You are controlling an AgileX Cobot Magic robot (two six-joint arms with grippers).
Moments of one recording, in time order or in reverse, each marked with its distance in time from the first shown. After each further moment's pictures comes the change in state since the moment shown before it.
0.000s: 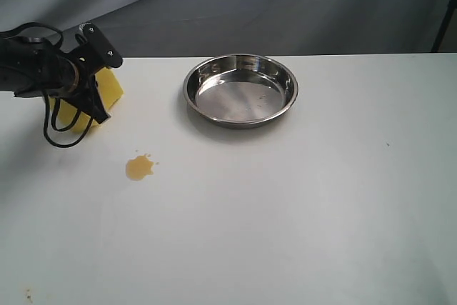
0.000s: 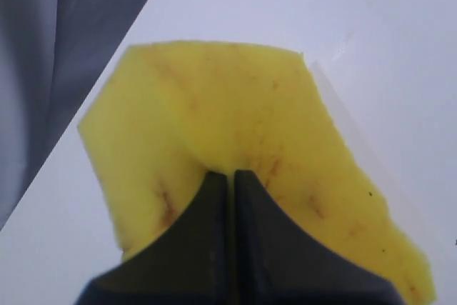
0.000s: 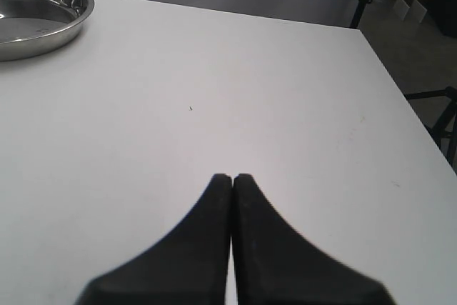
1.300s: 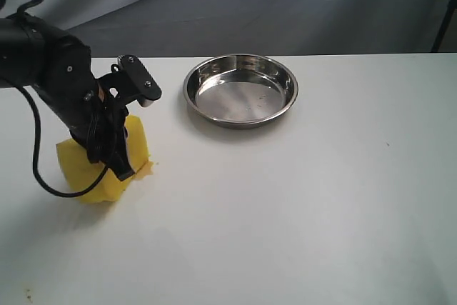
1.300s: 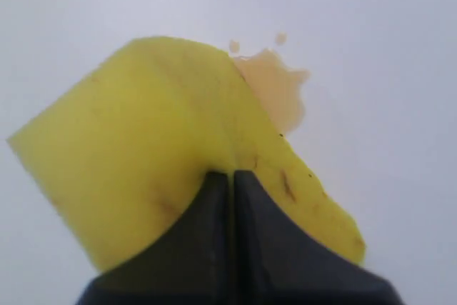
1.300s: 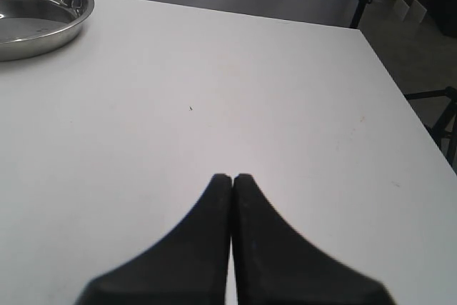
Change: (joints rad) left arm -0.251 -0.285 0.145 -1.047 0.463 0.869; right arm 0.000 0.000 0.000 0.000 0.000 0.000
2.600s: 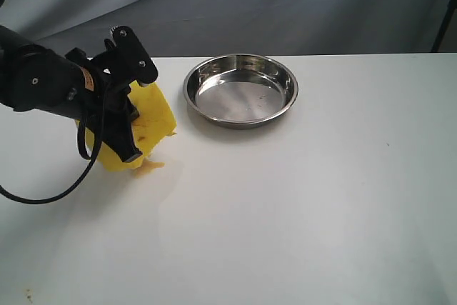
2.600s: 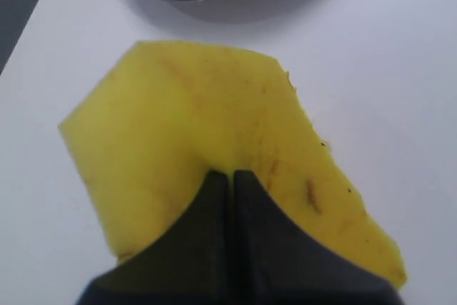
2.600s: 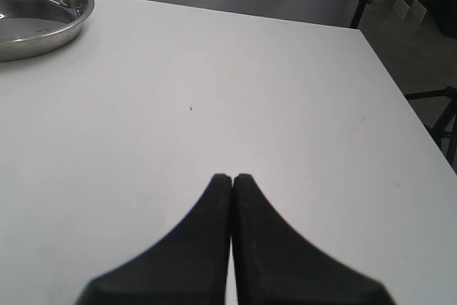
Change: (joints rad) left arm 0.000 -0.134 0.133 -0.022 -0.351 0.083; right arm 0.000 0.000 0.000 0.000 0.000 0.000
